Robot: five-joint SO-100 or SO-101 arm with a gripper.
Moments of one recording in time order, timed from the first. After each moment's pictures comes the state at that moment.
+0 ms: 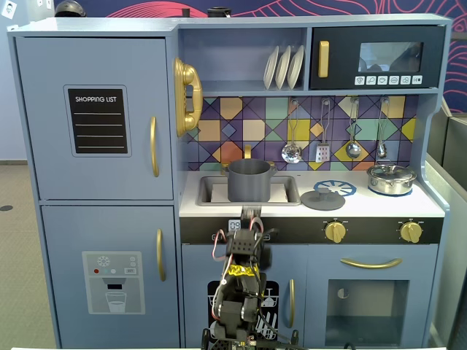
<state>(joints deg) 10.6 179.9 154.3 64.2 -97.3</state>
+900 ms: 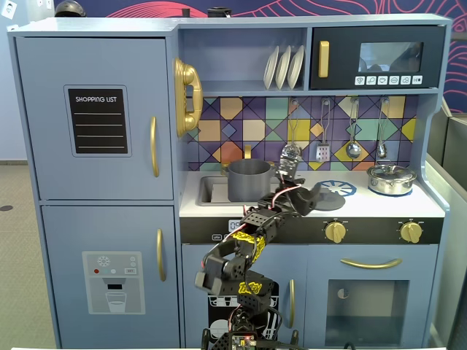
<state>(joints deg) 35.2 151.3 143.5 -2.2 -88.6</state>
